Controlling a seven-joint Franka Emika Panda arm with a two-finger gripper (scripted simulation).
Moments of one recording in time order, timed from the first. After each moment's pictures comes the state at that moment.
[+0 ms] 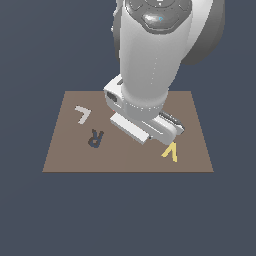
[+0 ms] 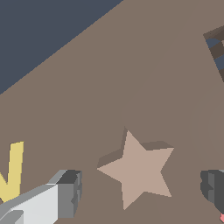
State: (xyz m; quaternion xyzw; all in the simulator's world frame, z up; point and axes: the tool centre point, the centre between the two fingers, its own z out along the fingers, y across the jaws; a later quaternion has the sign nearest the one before) arm 0.026 0.031 0.056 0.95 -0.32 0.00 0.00
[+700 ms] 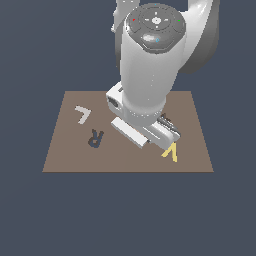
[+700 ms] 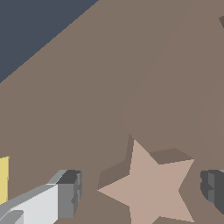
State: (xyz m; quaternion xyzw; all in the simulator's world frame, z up) arm 0.029 0.032 0.039 0.94 -0.34 0.00 0.00
